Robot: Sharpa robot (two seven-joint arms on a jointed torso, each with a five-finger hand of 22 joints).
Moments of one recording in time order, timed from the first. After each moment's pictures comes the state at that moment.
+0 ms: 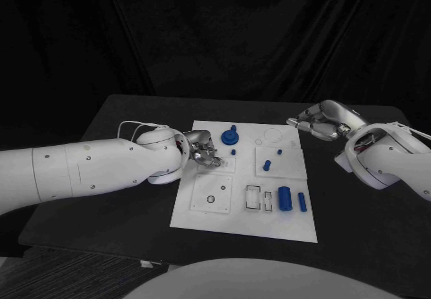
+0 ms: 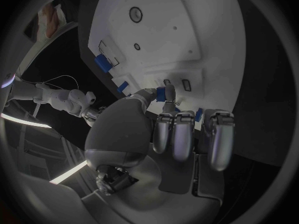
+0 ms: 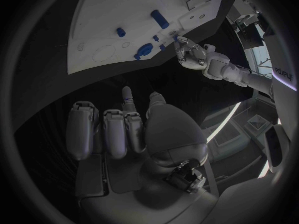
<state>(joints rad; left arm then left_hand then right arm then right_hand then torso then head) 1.28 -0.77 -0.21 1.60 -1.20 -0.16 -0.46 1.23 -0.06 0.27 0.16 0.51 1.04 0.06 0.25 0.97 1.46 -0.04 1.56 1.31 1.47 -0.08 1.56 1.31 0.00 1.47 0.02 1.55 1.30 1.30 -0.94 -0.21 1.56 -1.18 -0.53 -0.05 1.17 0.15 -0.23 0.29 0.44 0.95 0.11 0.16 0.25 1.46 0.03 1.55 1.30 1.47 -0.03 1.50 1.30 0.07 1.46 0.06 1.39 1.30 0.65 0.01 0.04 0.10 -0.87</state>
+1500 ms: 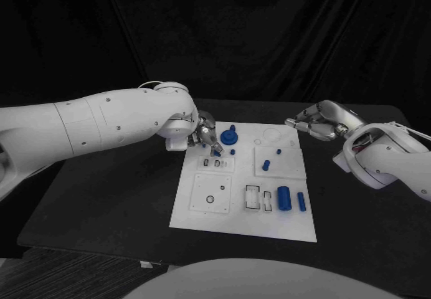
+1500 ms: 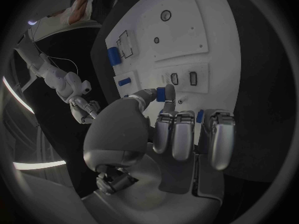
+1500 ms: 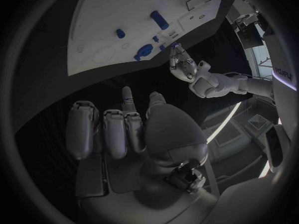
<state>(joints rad) 1.42 -0.58 -0.21 1.30 -0.83 0.30 -0.55 1.18 -0.07 0.36 0.14 0.45 1.04 0.06 0.23 0.97 1.46 -0.04 1.56 1.31 1.47 -0.08 1.56 1.31 0.00 1.47 0.02 1.54 1.30 1.30 -0.94 -0.21 1.56 -1.18 -0.53 -0.06 1.17 0.15 -0.23 0.29 0.44 0.95 0.11 0.16 0.25 1.46 0.03 1.55 1.30 1.47 -0.03 1.50 1.30 0.07 1.46 0.06 1.38 1.30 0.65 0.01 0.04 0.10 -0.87</state>
